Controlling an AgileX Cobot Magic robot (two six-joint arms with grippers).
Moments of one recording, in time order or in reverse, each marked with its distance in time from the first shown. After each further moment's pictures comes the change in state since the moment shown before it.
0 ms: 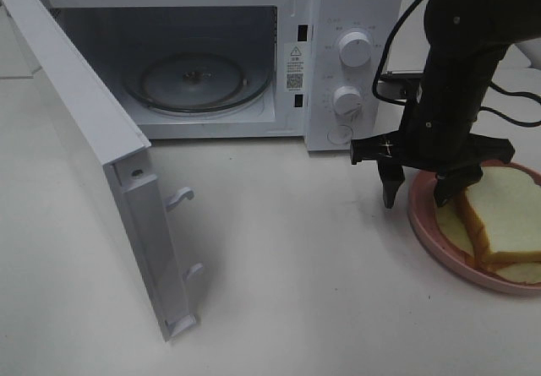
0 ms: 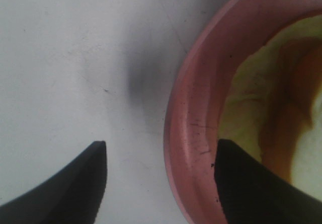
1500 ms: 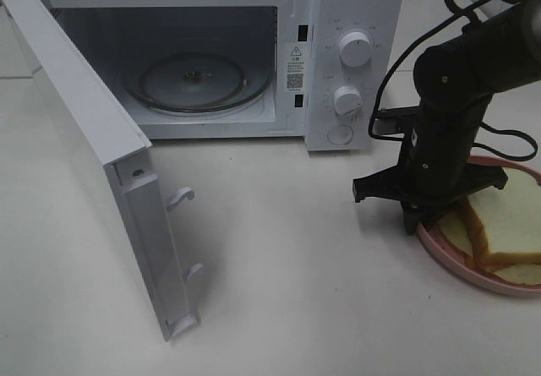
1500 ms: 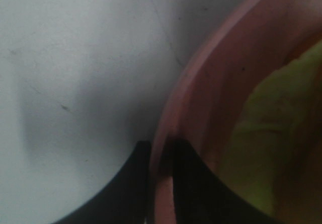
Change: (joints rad) left arm 0.000 0.000 0.000 0.000 0.000 0.000; right arm 0.002 0.073 0.110 -0.107 -0.170 0.027
